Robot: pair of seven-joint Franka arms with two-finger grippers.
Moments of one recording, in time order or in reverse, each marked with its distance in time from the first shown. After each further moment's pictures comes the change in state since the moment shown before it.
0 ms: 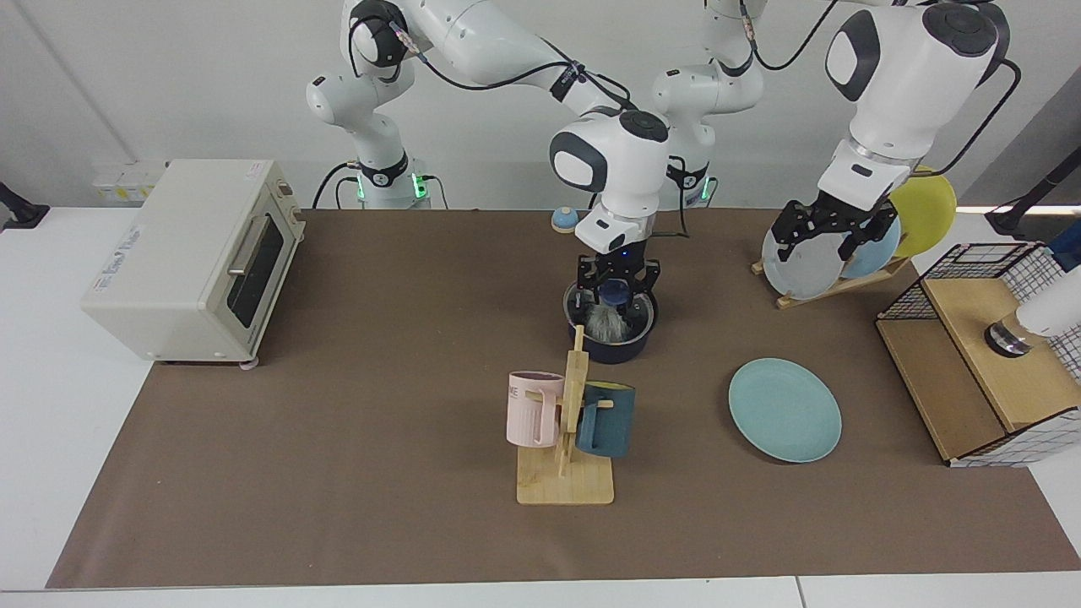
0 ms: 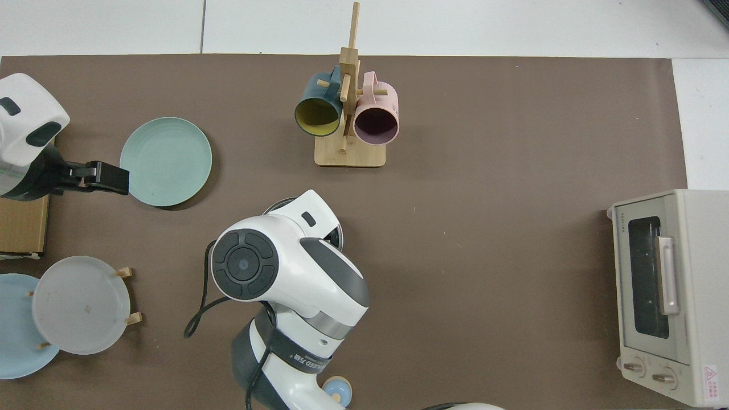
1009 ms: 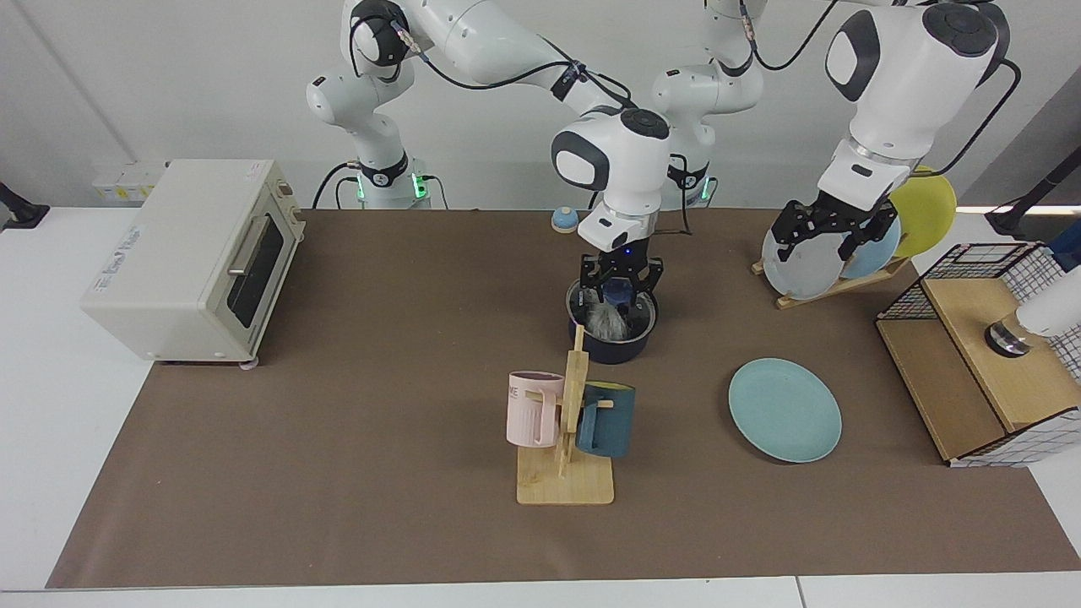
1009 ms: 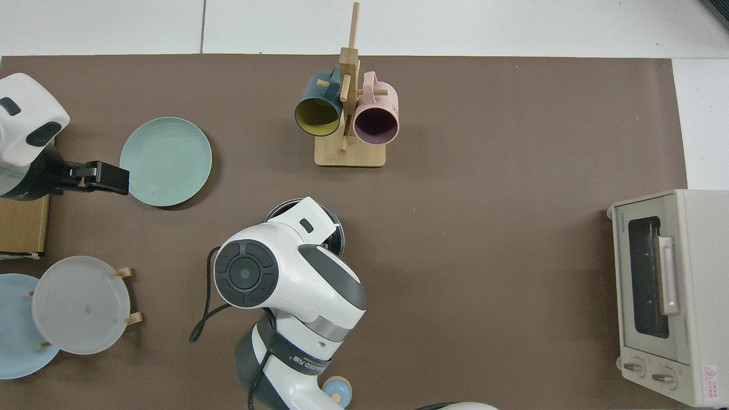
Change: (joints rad) left arm 0.000 0.000 0.000 0.000 0.000 0.000 0.000; right arm 0.007 -0.002 -0.001 -0.007 0.002 0.023 0.001
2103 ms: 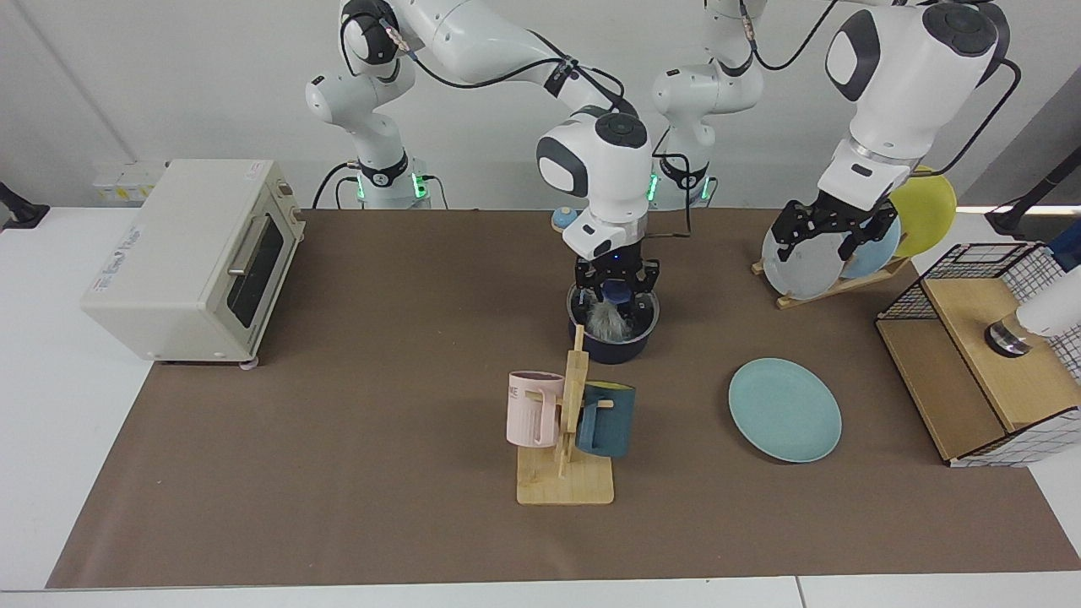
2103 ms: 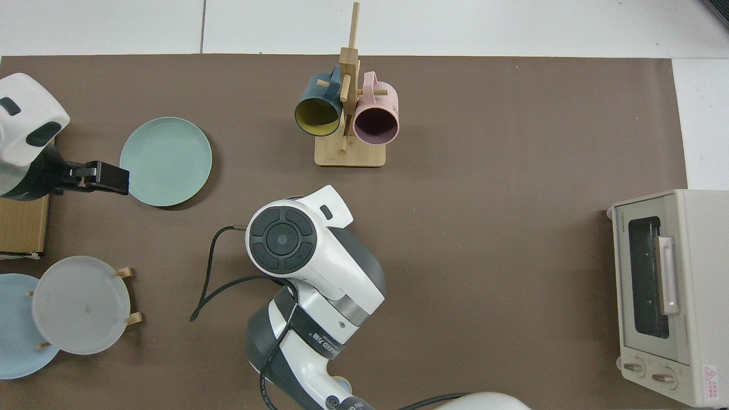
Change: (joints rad) left arm 0.000 0.000 0.000 0.000 0.000 0.000 0.000; right arm -0.048 -0.018 -0.002 -0.007 0.158 0.020 -0.017
